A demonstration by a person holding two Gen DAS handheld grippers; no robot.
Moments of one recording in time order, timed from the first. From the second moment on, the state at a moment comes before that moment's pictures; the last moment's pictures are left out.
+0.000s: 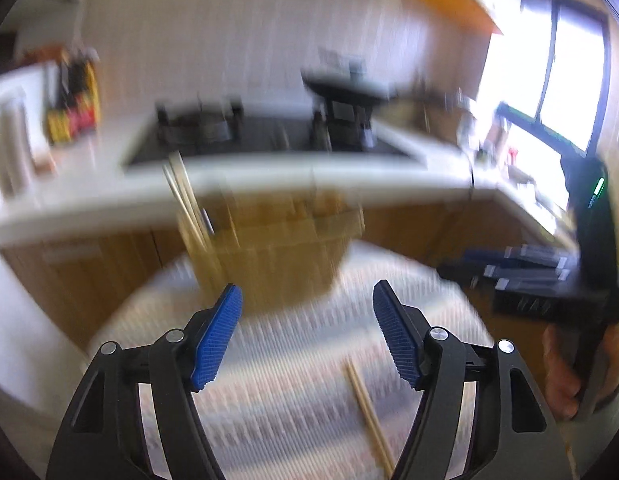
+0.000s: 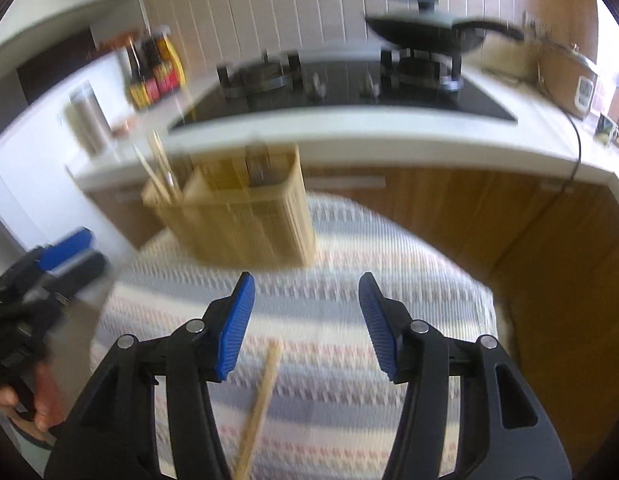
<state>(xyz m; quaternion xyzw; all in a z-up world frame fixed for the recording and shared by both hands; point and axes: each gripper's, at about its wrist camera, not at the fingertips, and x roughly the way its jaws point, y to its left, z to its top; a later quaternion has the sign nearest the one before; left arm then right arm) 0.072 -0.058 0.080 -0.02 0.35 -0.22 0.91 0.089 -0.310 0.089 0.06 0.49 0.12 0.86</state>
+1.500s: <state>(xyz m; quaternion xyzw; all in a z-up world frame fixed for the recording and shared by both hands) 0.063 -0.149 -0.070 0.13 0.50 -0.22 0.83 0.044 -0.362 -0.031 0.18 0.57 0.10 0.80</state>
